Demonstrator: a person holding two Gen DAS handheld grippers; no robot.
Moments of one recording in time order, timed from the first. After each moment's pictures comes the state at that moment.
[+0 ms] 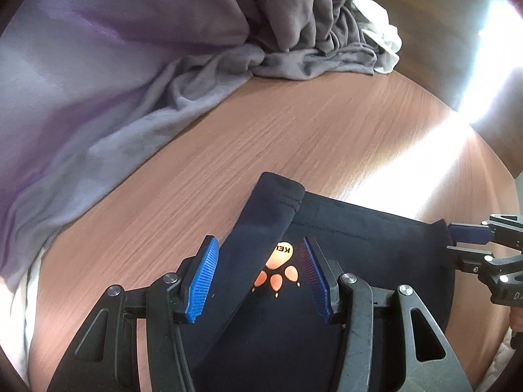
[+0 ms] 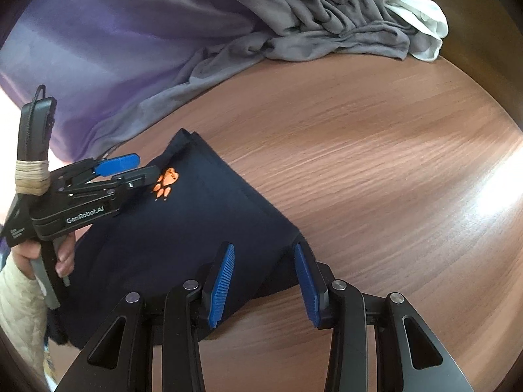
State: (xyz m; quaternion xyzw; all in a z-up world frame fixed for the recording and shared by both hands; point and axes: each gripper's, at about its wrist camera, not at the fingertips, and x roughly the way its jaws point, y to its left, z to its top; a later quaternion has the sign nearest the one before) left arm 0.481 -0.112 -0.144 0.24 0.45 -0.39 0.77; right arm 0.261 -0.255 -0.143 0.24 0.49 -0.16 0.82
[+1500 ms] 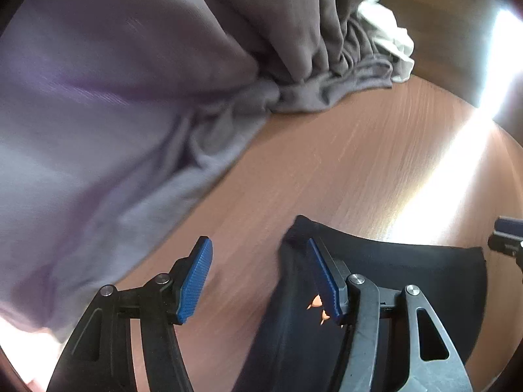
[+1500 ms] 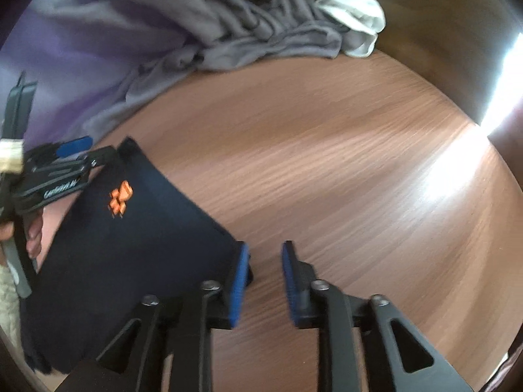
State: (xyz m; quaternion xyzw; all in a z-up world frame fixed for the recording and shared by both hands) left arm 0.496 -0.136 -0.111 0.30 0.37 -0.36 0.80; right arm 0.252 -0.279 -0.113 0.22 0.50 -0.28 0.79
